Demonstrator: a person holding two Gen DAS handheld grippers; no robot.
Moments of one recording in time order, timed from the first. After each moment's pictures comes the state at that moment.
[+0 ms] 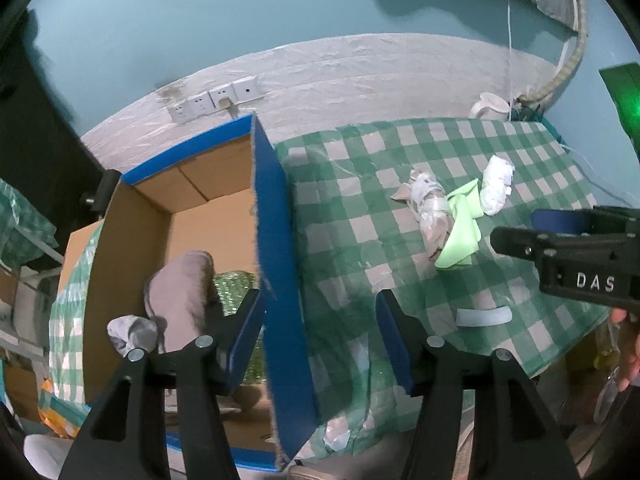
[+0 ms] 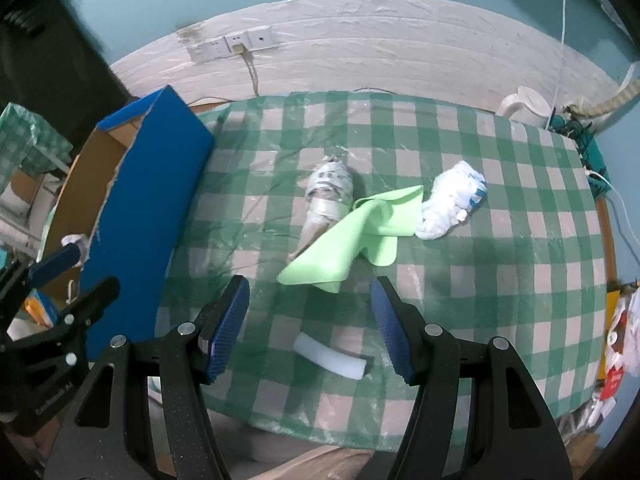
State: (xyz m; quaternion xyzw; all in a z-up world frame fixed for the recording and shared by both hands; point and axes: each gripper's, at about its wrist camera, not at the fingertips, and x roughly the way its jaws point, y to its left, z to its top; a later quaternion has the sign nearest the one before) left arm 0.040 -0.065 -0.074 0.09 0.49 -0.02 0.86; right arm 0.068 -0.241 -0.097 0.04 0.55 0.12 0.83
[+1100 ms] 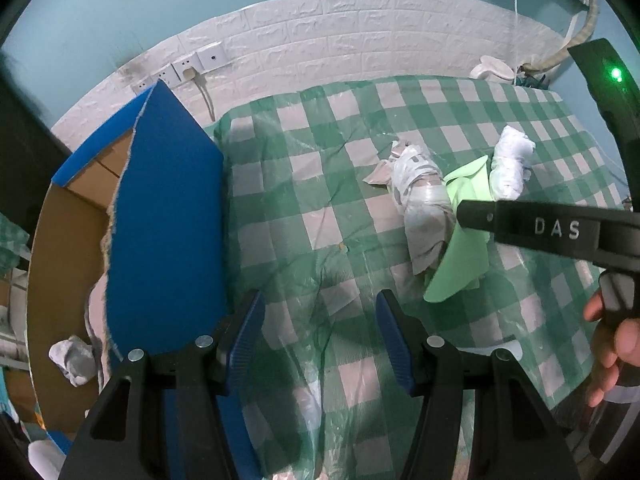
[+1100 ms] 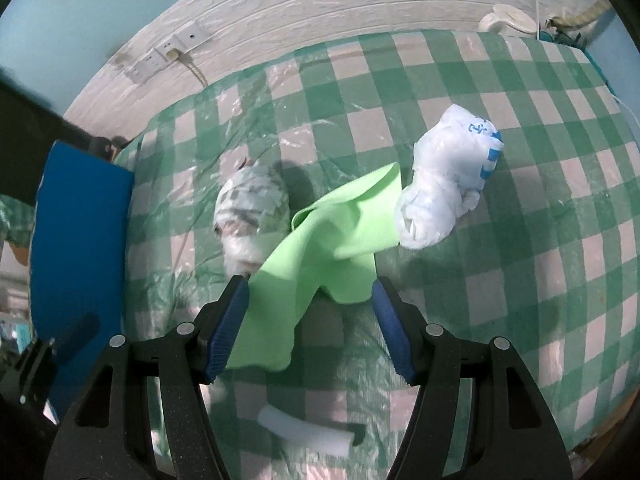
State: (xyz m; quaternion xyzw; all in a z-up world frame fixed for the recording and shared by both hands) left arm 0.098 -0.109 -0.139 0.09 0.55 -0.03 0.83; right arm 0.135 -0.283 -0.177 0.15 0.59 0.07 0.79
